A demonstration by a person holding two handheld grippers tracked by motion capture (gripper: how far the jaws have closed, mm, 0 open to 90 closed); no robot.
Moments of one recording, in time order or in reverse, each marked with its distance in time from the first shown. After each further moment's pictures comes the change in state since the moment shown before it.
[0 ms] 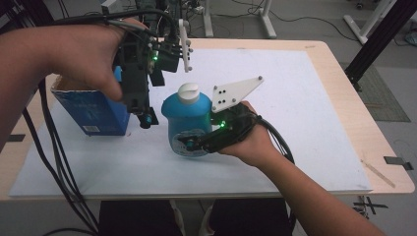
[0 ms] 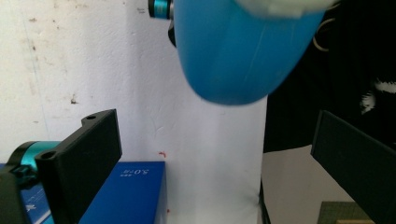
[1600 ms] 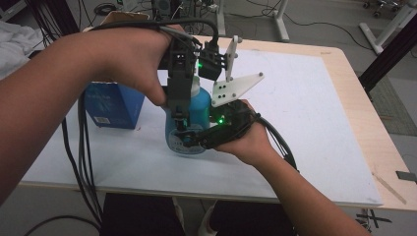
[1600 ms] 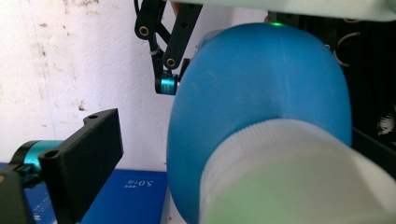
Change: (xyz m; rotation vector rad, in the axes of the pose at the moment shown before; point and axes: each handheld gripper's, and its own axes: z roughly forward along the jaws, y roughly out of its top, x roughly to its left) left arm 0.000 0.026 0.018 0.049 0.065 -0.042; right arm -0.008 0.012 0.025 -0.015 0.063 0.023
